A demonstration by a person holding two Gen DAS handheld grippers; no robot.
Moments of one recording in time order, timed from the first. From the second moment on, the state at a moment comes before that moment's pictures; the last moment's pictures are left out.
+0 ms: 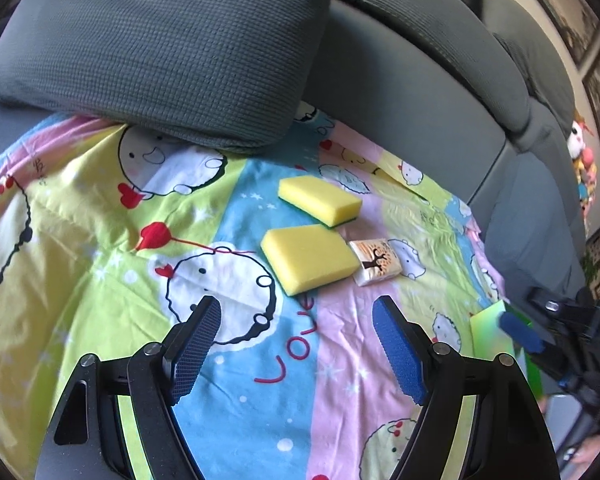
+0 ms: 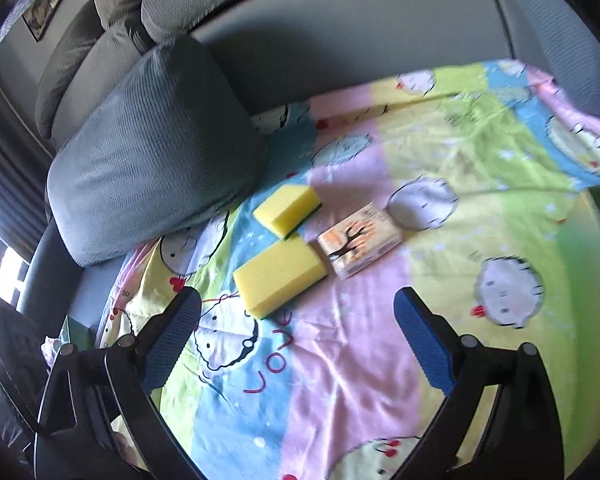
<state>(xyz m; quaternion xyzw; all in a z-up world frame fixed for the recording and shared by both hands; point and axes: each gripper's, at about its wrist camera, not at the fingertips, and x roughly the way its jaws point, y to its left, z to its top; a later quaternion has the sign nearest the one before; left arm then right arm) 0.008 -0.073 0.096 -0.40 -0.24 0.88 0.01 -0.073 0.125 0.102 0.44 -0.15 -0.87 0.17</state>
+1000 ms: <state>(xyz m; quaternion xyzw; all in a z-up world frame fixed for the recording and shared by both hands) 0.002 -0.112 0.087 -0.42 -0.32 0.85 -0.01 -0.110 0.059 0.058 0.48 -0.07 -0.86 0.14</state>
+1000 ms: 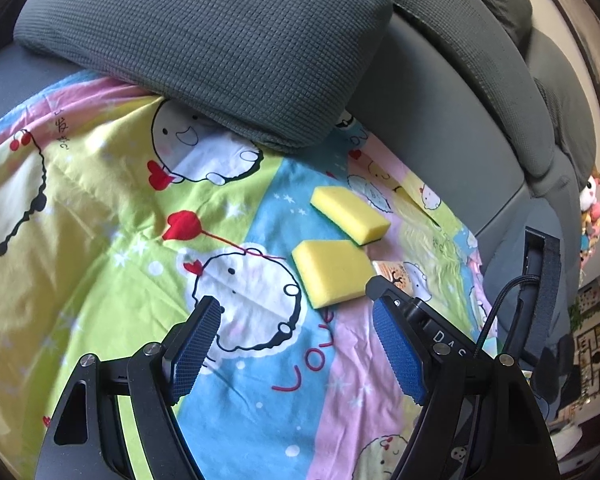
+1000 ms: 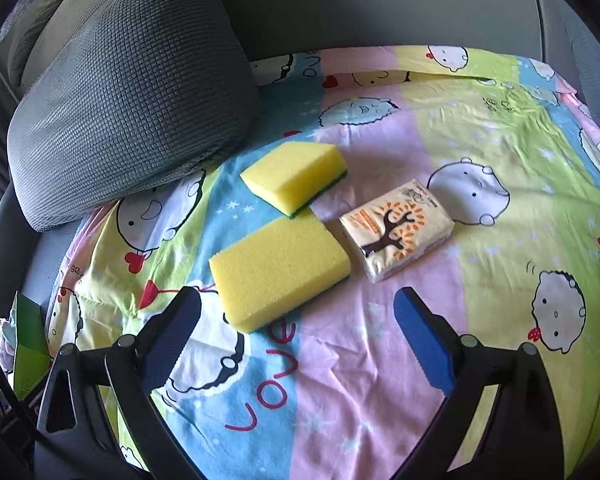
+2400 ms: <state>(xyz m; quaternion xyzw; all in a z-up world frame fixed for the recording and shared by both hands) -0.003 -0.131 0.061 -0.47 -0.33 0.82 -0.07 -0.146 0.017 0.028 0.50 -0.03 -0.85 0.15</state>
